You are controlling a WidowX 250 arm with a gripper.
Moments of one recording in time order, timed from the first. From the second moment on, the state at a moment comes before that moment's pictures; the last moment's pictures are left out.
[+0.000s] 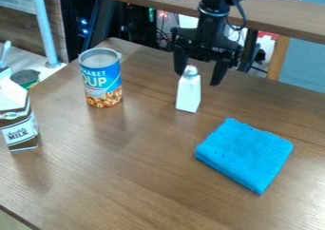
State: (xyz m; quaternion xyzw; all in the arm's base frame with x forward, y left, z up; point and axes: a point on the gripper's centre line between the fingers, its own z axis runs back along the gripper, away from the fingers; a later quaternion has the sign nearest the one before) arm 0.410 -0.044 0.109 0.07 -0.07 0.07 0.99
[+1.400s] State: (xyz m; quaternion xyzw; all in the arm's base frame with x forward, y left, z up) arm 0.441 -0.021 0.068 0.08 -0.04 0.08 0.99
